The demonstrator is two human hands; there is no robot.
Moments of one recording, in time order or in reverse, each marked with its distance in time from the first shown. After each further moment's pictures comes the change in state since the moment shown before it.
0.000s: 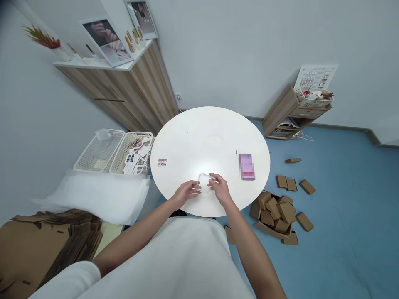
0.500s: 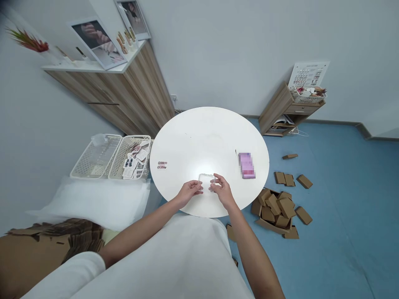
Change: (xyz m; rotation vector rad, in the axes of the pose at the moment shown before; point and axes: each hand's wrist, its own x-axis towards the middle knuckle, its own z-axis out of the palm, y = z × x) left_hand 0.018 -0.006 -0.007 0.103 0.005 0.079; right_hand -0.013 0.001 -0.001 0.008 -0.025 -0.031
